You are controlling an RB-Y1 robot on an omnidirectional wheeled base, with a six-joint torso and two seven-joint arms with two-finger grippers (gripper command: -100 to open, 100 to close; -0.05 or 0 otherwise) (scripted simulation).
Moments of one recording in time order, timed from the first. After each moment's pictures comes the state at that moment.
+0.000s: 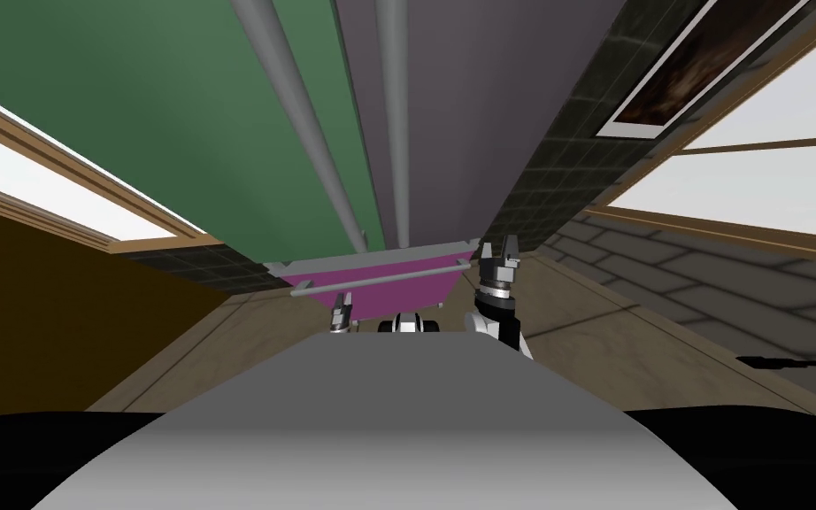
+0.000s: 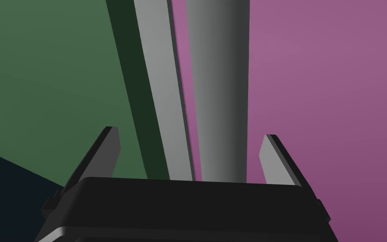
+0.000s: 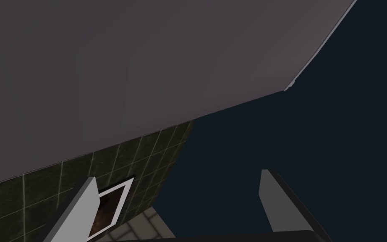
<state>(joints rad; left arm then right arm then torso) 0.43 0.12 0.04 -1.20 0.00 -1.27 -0.04 0.52 -0.01 0.00 -2.26 -0.06 -0.60 0.16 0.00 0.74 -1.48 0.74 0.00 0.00</state>
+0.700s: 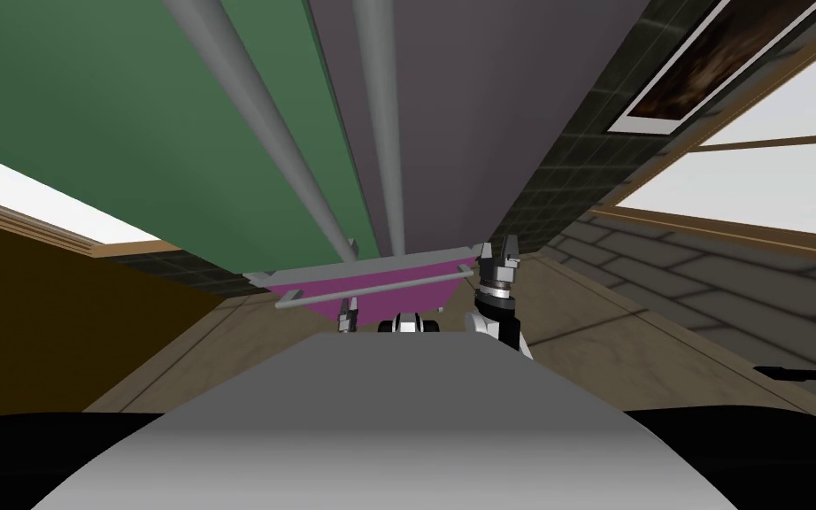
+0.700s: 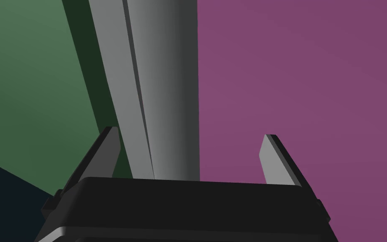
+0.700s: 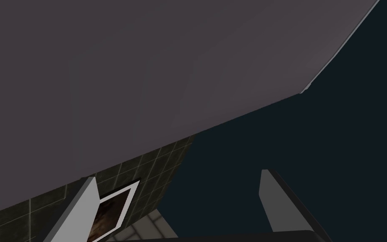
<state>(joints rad) 0.42 0.02 0.05 -1.09 -0.02 -1.36 -0.03 0.52 -0.01 0.00 -2.26 -0.06 -0.60 0.16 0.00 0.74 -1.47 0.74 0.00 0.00</state>
